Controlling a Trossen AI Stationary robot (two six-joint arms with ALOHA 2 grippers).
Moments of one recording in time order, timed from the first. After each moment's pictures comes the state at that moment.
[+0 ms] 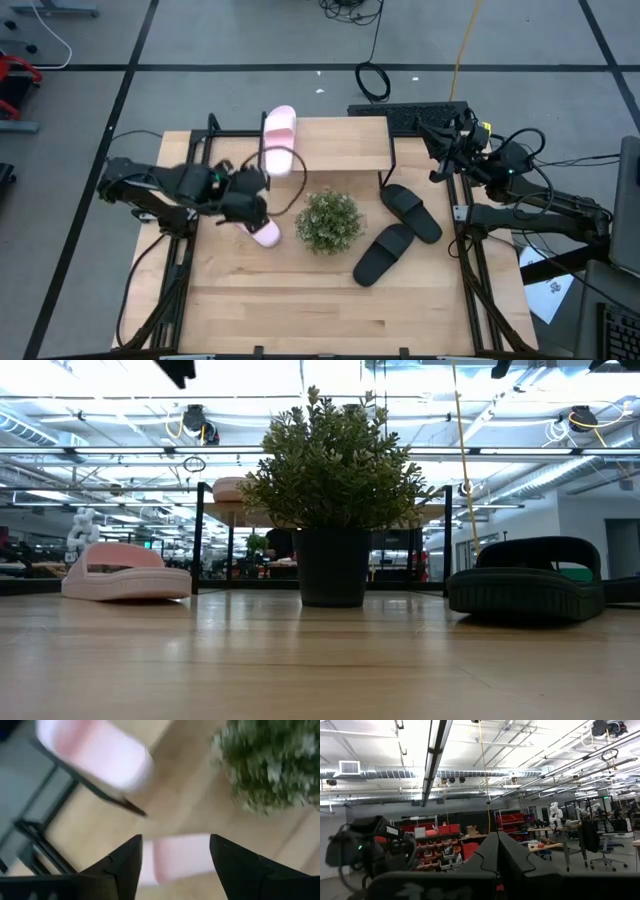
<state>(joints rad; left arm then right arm) -0.25 1.47 1.66 -1.56 -0.49 -0.81 -0.35 0.62 0.61 0.47 0.07 0.12</state>
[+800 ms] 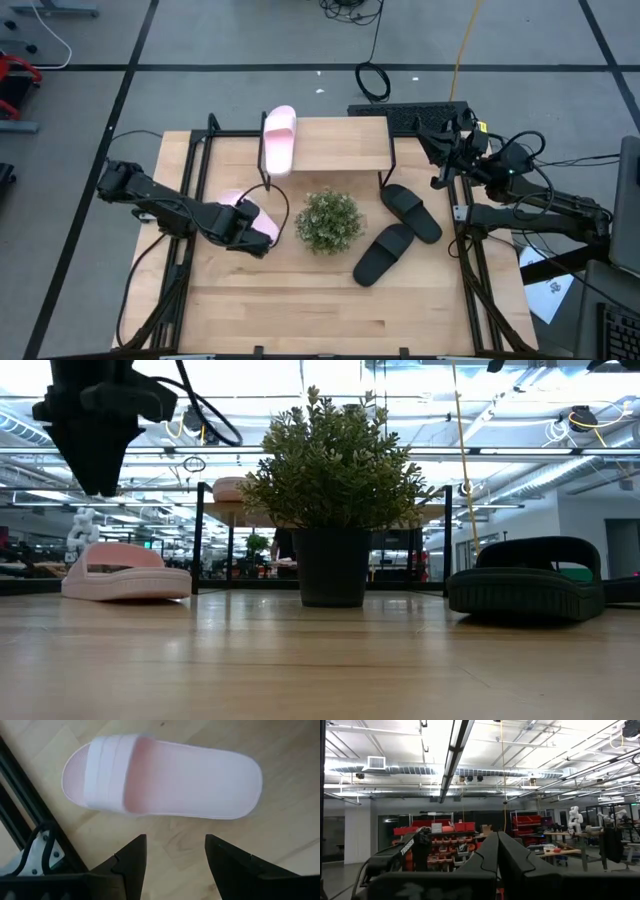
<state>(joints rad) -0.34 1.47 1.12 -1.33 -0.26 -1.29 -0.35 0.62 0.61 0.48 -0.04 0.09</state>
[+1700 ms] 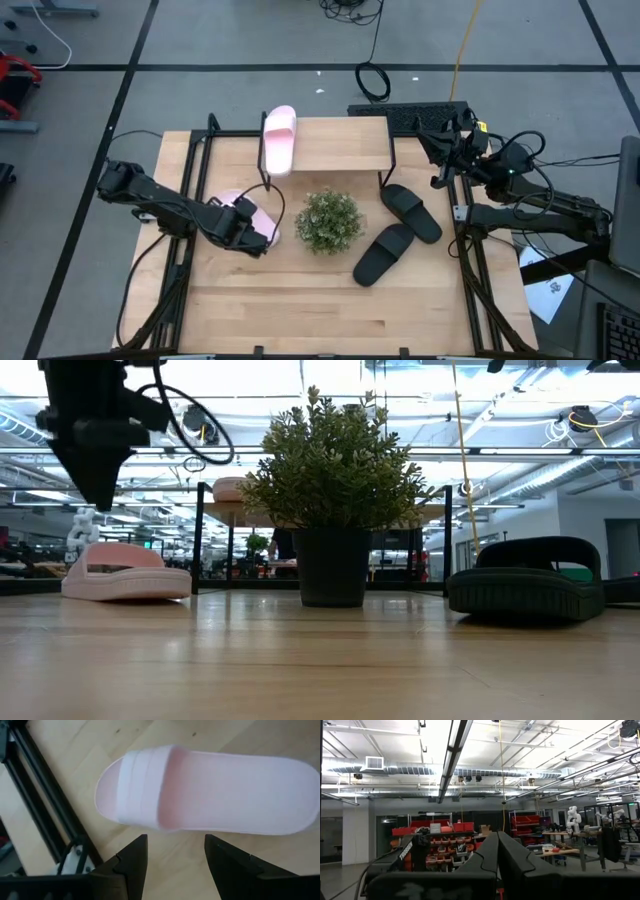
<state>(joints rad) -0.34 1.47 1.04 -1.36 -0.37 -1.27 -0.35 0.62 0.61 0.48 -0.03 0.09</state>
